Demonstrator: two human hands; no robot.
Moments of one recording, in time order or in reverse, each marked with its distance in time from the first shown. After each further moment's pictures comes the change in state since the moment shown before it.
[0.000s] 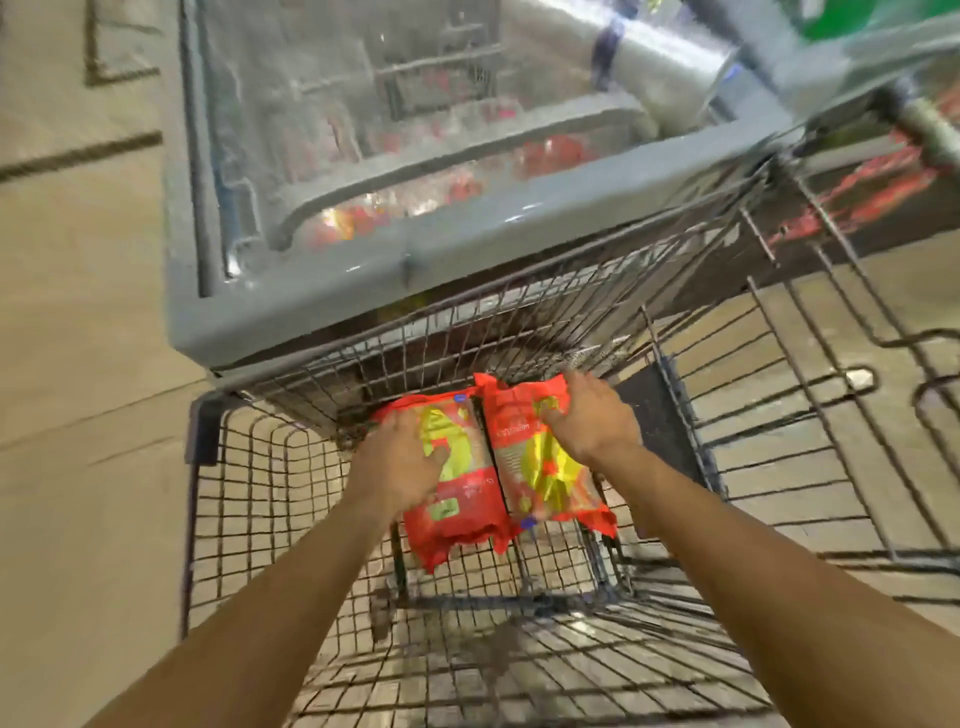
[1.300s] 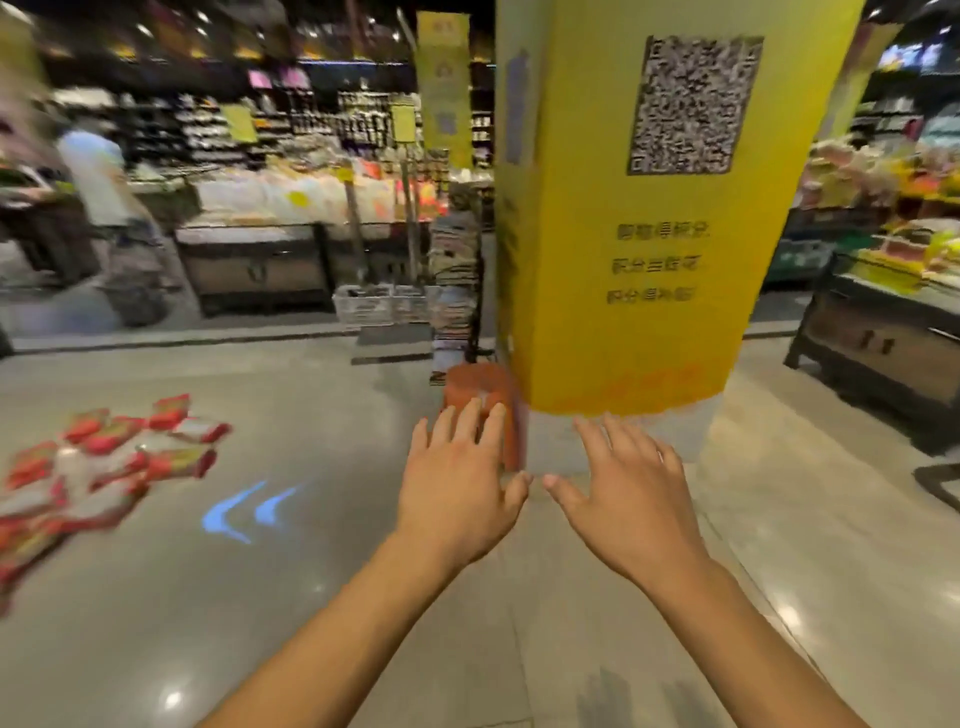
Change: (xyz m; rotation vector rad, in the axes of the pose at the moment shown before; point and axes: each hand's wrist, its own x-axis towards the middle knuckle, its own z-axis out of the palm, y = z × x) left_hand -0.766 -0.222 -0.248 0.093 0.923 -1.290; right_hand -0.691 -0.473 -0.034 -0.351 0.000 -1.982
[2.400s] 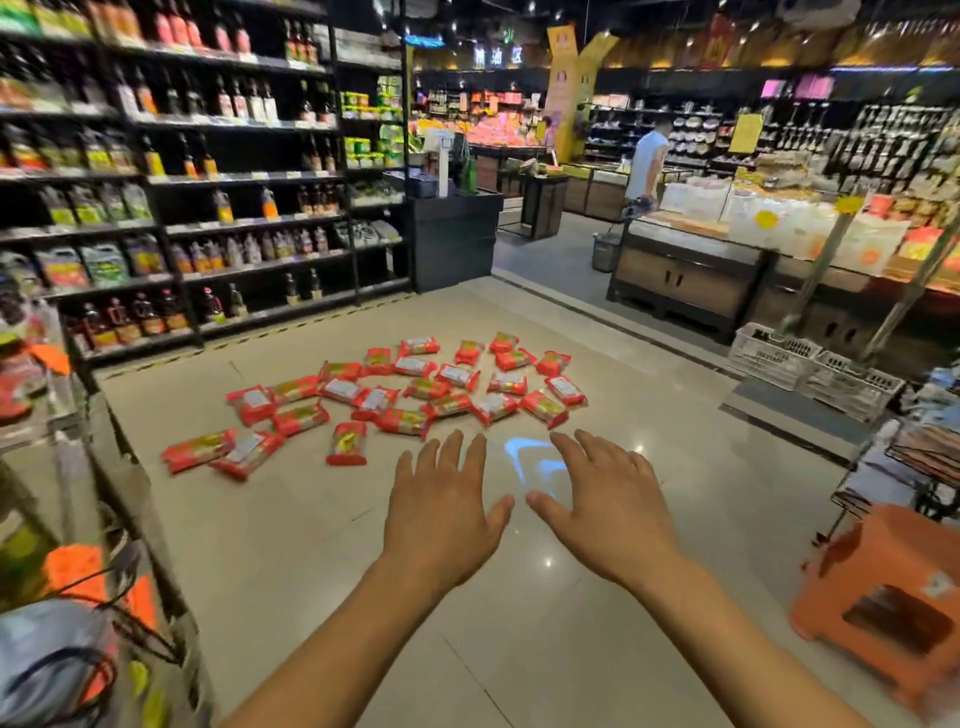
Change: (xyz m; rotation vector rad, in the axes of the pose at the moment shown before) left_hand -0.237 -0.397 -0.028 0.164 -0.001 -0.990; right_hand 0.030 -0.490 0.107 0.122 -0.249 -0.974
